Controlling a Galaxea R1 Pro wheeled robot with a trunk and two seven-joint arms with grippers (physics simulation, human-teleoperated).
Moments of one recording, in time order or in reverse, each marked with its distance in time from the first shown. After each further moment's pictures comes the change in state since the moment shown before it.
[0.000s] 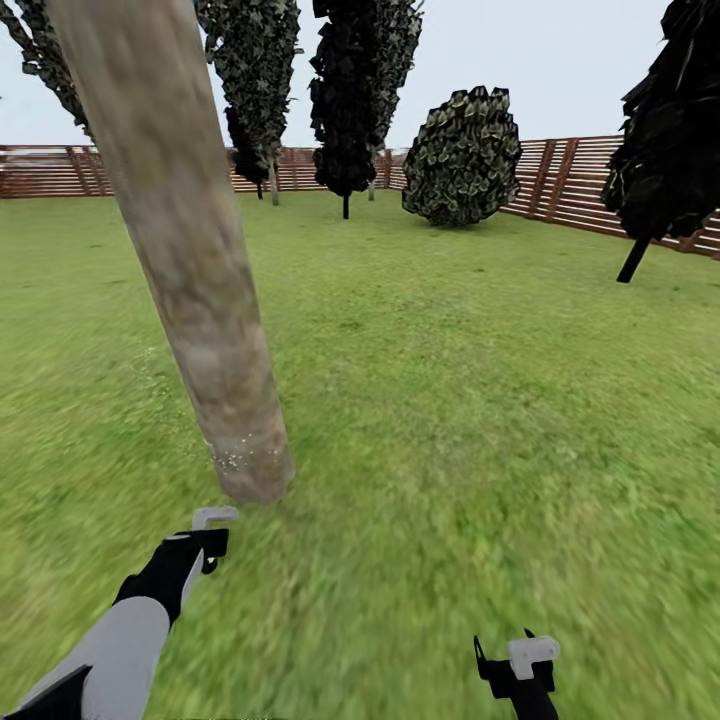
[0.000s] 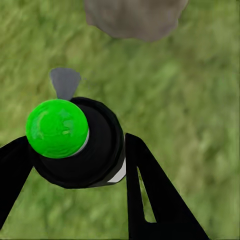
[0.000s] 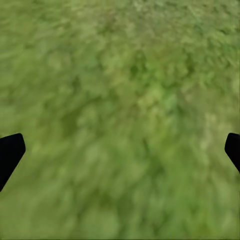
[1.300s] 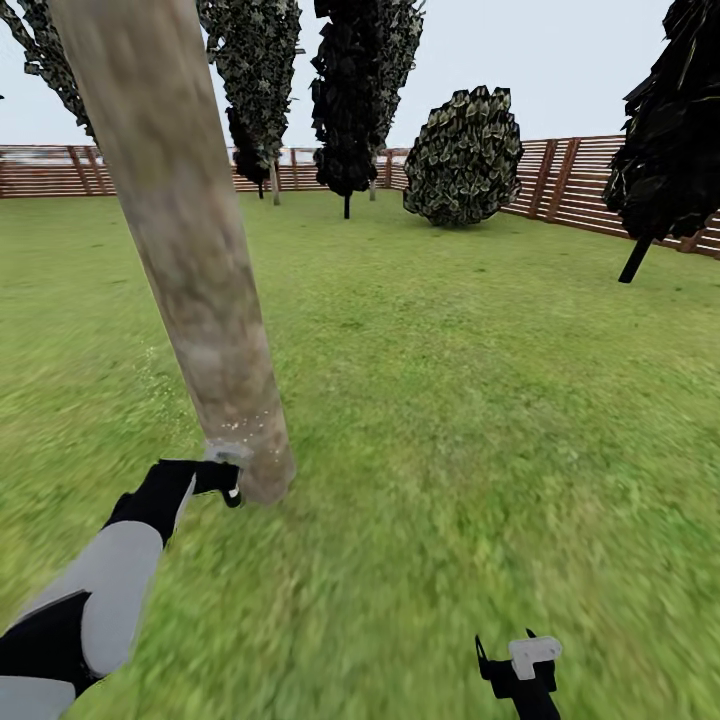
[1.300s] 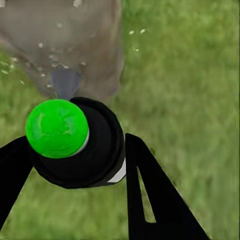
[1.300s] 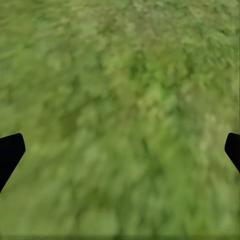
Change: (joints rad) left arm -0.202 0.065 -0.169 -0.045 -0.010 0.165 -0.337; right arm 0.000 -0.005 0.000 0.000 0.000 0.000 0.001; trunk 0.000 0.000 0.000
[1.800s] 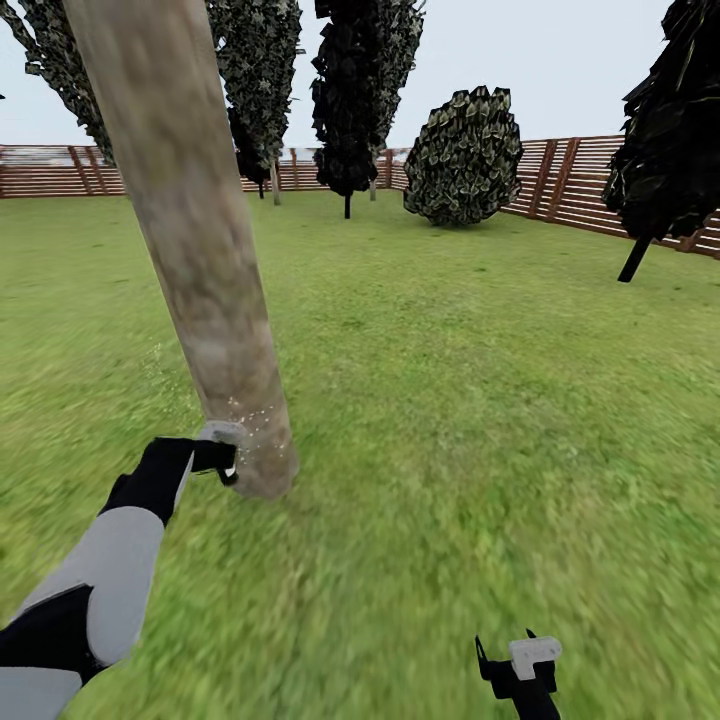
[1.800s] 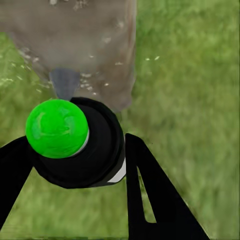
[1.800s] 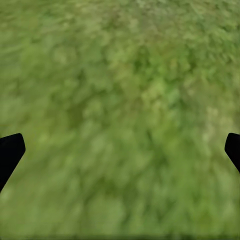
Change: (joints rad) left arm -0.028 -0.012 -0.013 -0.109 0.001 0.083 -0.003; right arm 0.000 0.000 0.000 0.001 0.000 0.001 0.000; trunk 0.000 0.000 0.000
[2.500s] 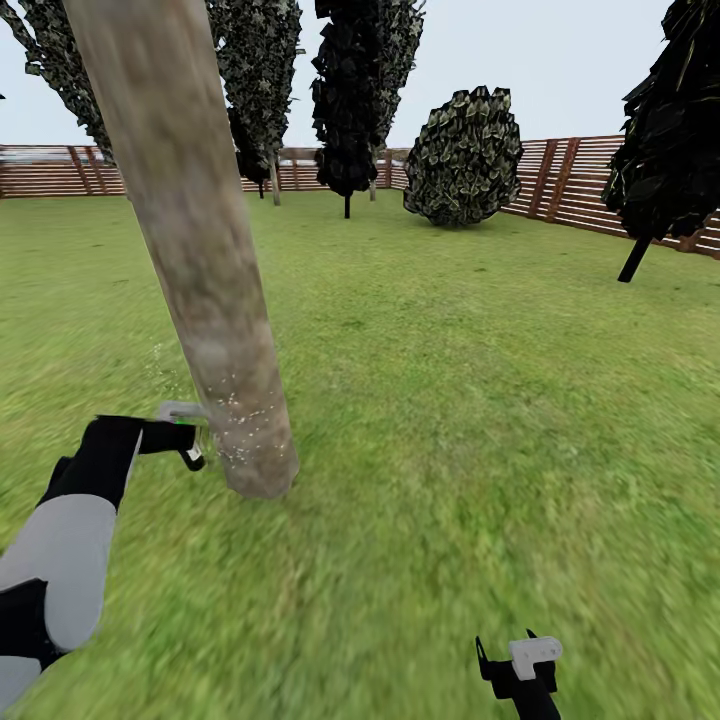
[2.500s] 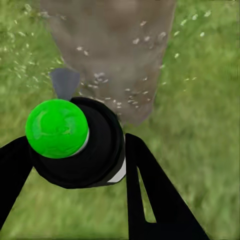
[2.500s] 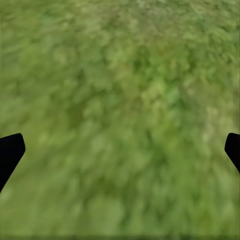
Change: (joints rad) left arm -0.032 0.133 -0.009 -0.103 0.003 0.102 -0.158; right arm 0.000 -0.001 0.000 0.000 0.000 0.000 -0.001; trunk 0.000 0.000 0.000
